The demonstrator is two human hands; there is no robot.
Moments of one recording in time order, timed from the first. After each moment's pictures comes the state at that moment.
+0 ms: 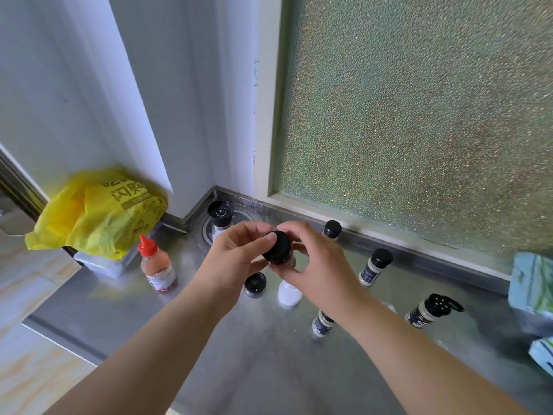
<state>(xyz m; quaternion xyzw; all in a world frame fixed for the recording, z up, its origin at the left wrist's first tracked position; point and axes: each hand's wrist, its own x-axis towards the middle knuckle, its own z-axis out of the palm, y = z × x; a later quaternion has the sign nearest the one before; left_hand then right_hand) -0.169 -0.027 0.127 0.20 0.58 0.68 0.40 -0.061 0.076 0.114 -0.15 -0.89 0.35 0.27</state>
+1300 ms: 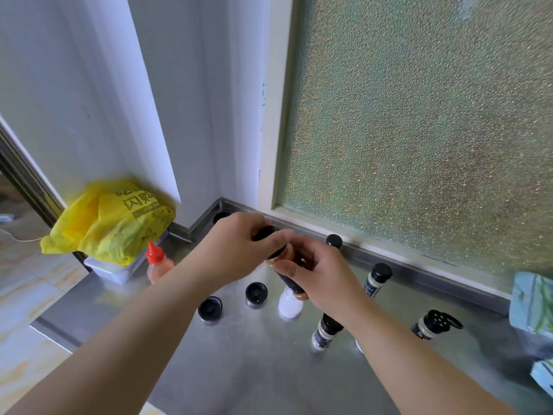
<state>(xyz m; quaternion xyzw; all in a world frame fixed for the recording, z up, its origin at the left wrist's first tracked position) -0.173 -0.035 0.186 0.45 0.82 0.33 0.12 -0.056 0.073 0.133 -0.19 -0.76 0.60 0.17</state>
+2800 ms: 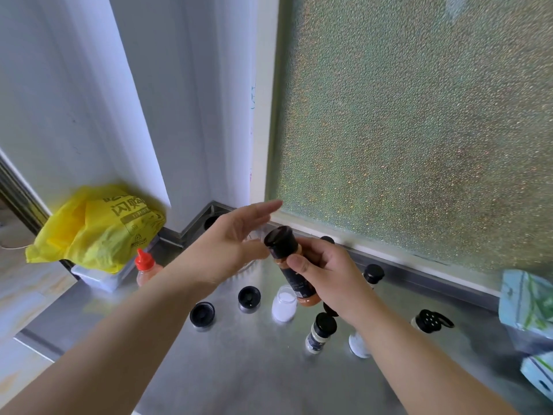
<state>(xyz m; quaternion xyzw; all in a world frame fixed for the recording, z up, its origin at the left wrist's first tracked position) -0.174 -0.031 0.186 0.41 0.64 0.55 0.35 -0.041 0.087 0.146 -0.21 -0.73 0.63 0.16</state>
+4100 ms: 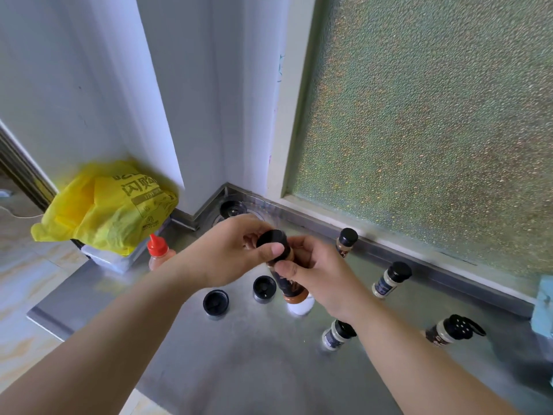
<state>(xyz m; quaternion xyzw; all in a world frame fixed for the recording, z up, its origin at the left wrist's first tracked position) -0.224 -0.040 0.151 0.49 0.74 0.38 0.26 -0.093 0.080 0.112 -0.22 -0.69 0.69 0.10</state>
